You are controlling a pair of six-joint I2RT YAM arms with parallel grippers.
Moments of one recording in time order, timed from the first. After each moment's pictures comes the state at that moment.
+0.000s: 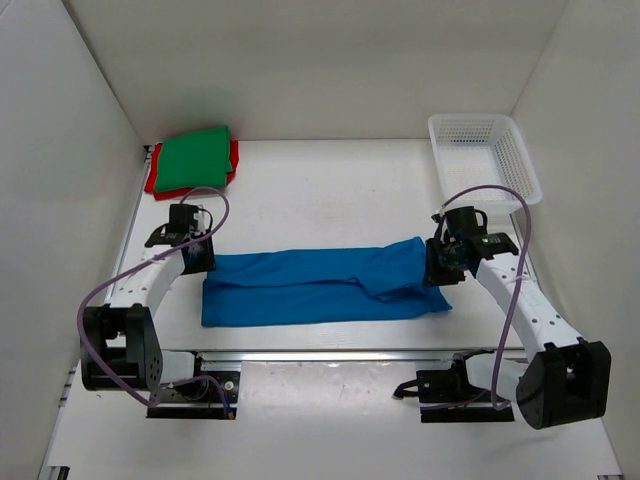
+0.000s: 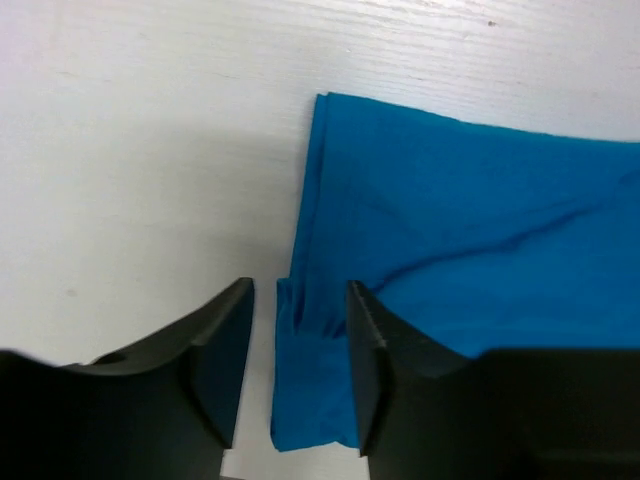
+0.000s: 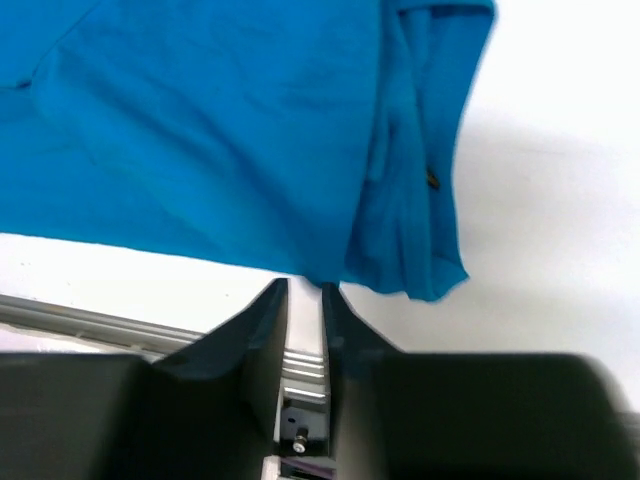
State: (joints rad) left arm -0.01 1.33 0.81 -0.56 -0.11 -0.15; right arm 0.18 1.15 0.88 -0.86 -0.14 0.17
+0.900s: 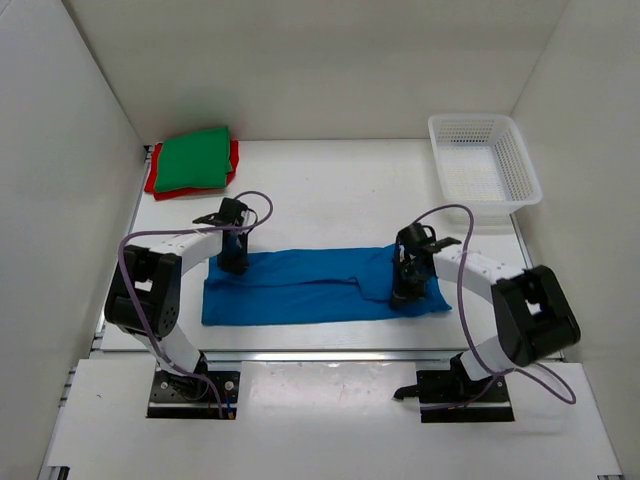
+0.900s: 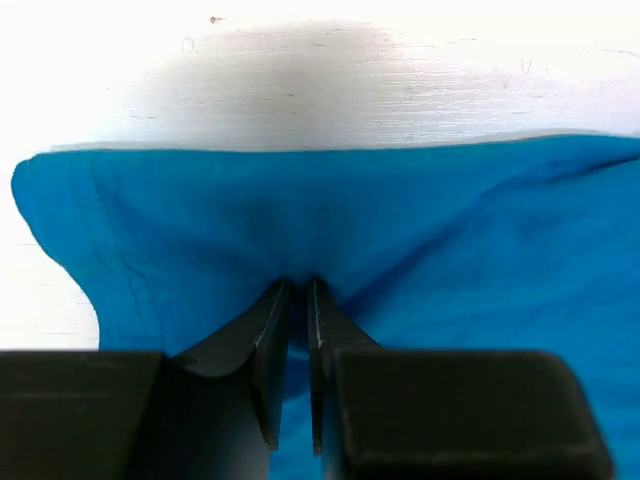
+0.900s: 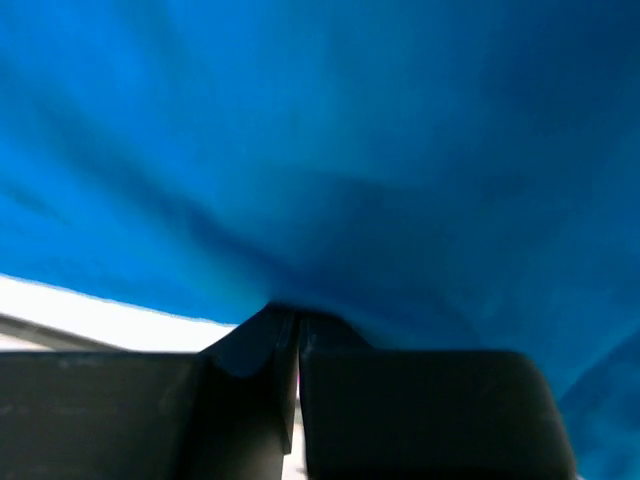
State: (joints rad) left arm -0.27 1.65 0.94 -0.52 -0.10 -0.23; right arm 0.39 1.46 0.73 -0.58 -0.20 0.45
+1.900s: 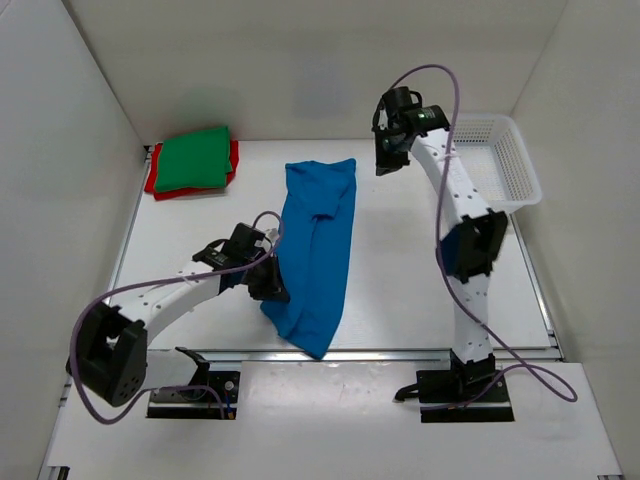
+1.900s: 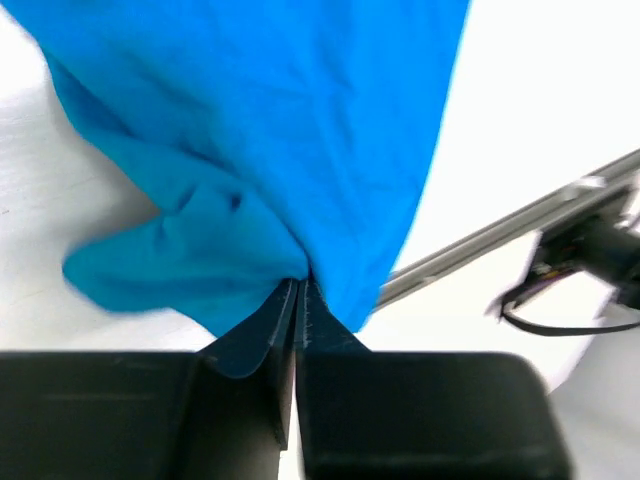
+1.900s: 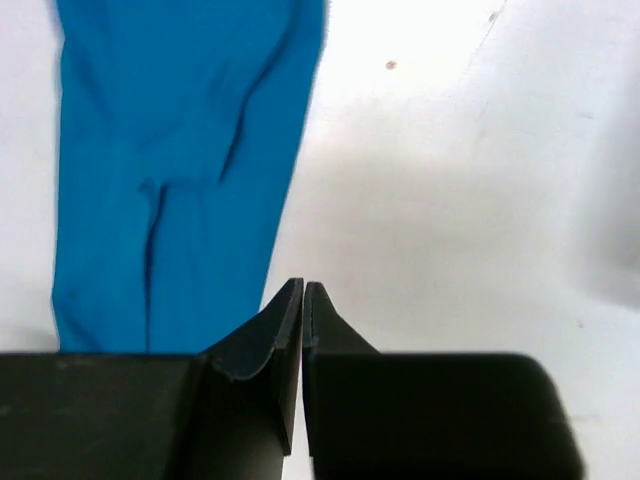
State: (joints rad) left arm -0.54 1.31 0.75 -0.51 0.35 -0.61; right arm 0.31 2.30 2.51 -1.21 -0.04 0.24
